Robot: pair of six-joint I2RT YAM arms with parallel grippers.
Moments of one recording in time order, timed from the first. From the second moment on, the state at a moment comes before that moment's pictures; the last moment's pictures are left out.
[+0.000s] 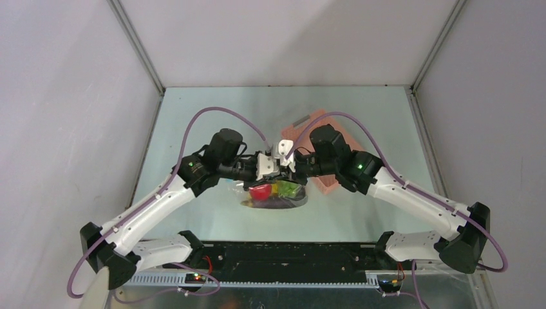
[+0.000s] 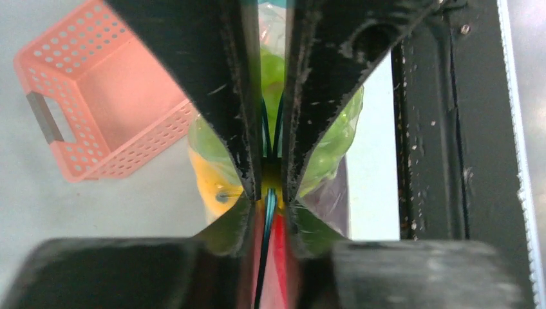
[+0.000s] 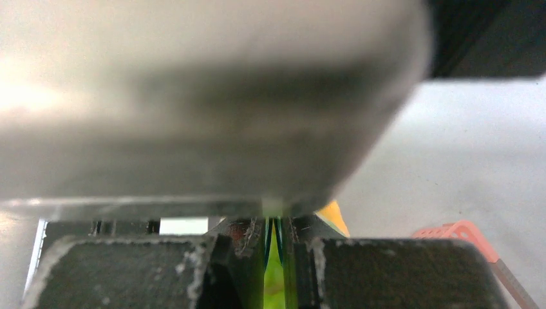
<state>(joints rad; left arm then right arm) -0.73 1.08 1.03 -0.59 0.61 0.61 0.92 1.24 1.18 -0.39 -0.51 -0.44</state>
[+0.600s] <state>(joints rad) -0.76 1.07 1.00 -0.59 0.58 0.70 0.93 1.19 1.18 -0.56 -0.36 -0.50</state>
